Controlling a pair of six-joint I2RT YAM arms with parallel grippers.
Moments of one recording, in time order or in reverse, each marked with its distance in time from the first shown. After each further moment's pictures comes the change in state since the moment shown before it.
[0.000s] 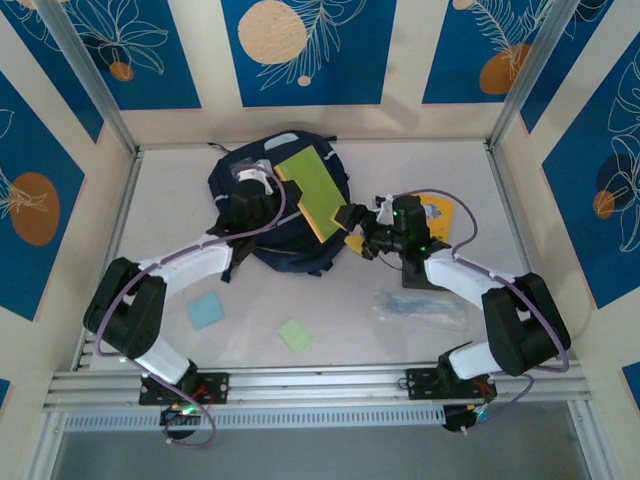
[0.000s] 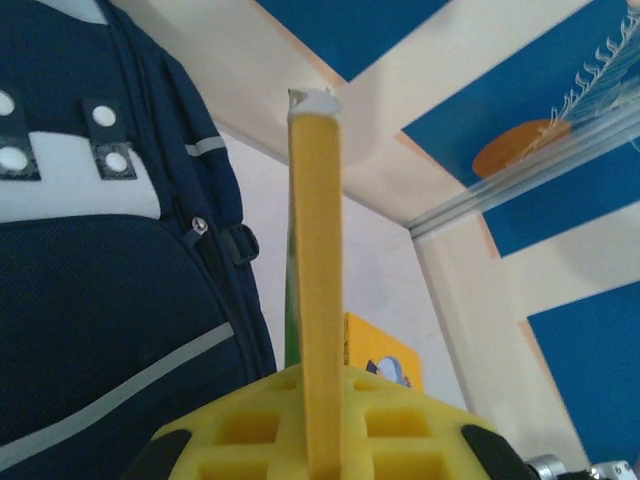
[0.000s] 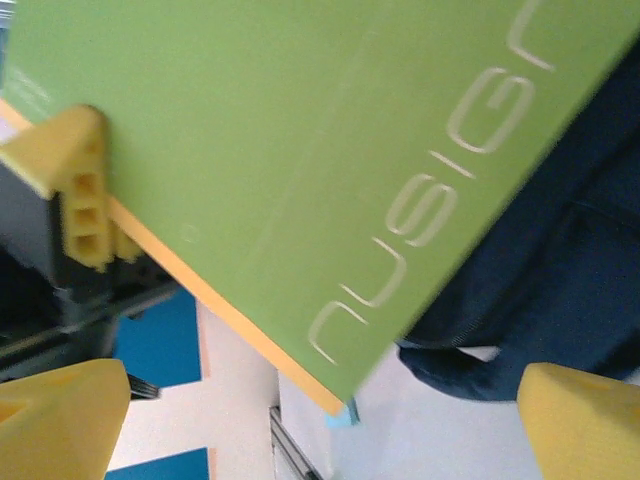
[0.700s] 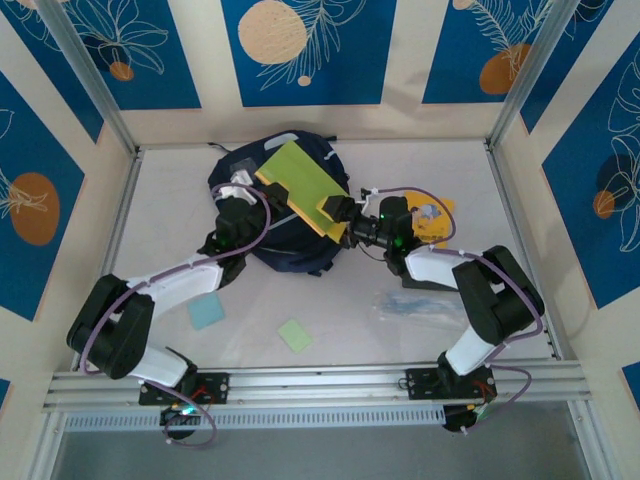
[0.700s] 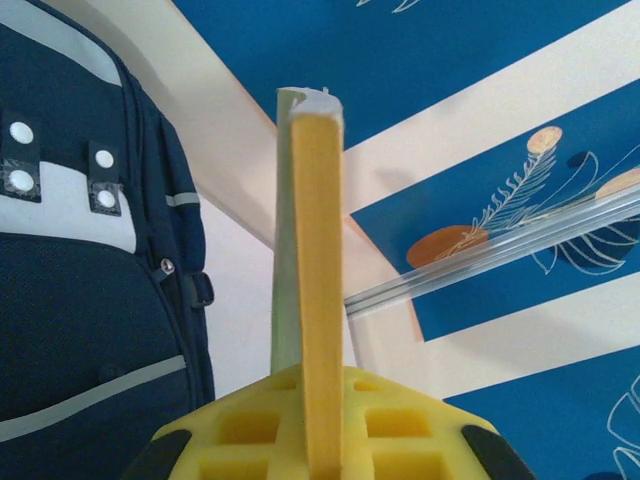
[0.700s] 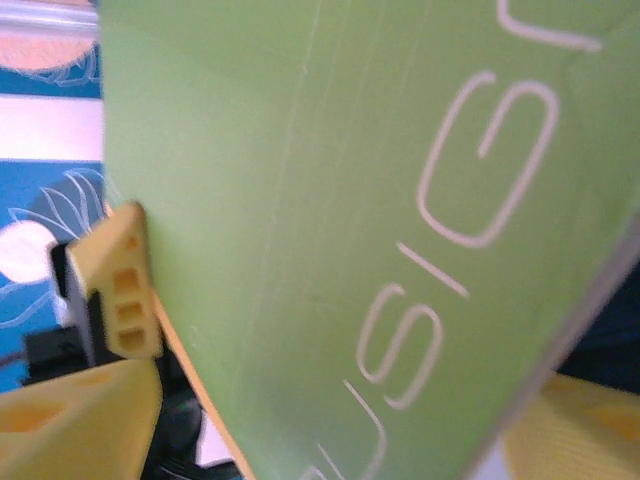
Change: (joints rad) left arm -0.013 -0.117 -0.180 0.232 -0.117 -0.177; right arm 0.060 0.192 0.021 0.431 -0.006 0.210
